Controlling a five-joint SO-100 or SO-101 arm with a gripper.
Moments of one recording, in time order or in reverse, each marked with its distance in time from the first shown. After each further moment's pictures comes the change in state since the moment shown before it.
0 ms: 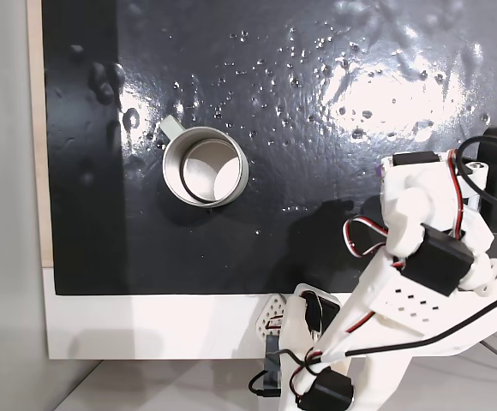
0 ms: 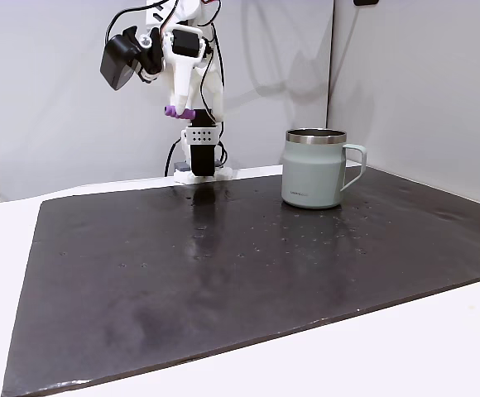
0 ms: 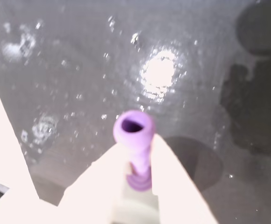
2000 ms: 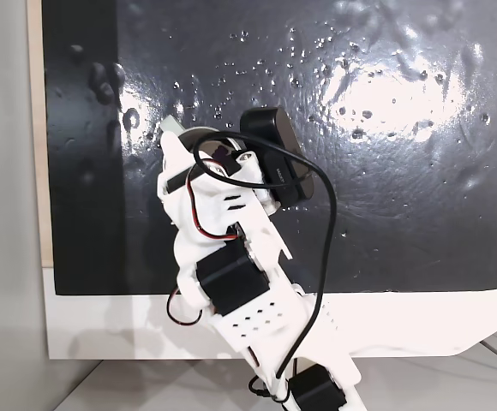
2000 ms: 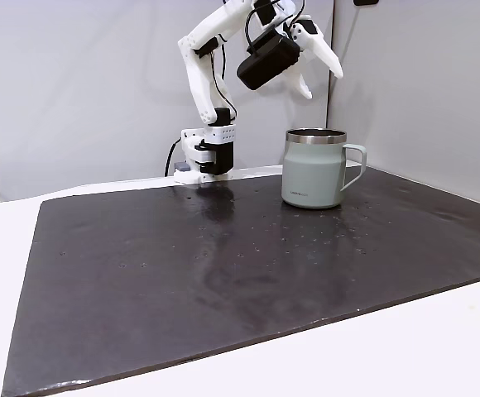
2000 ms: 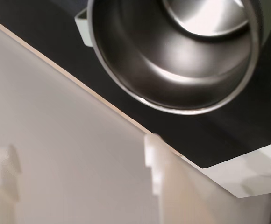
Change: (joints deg) arm -54.8 -0.3 -5.1 1.5 33.2
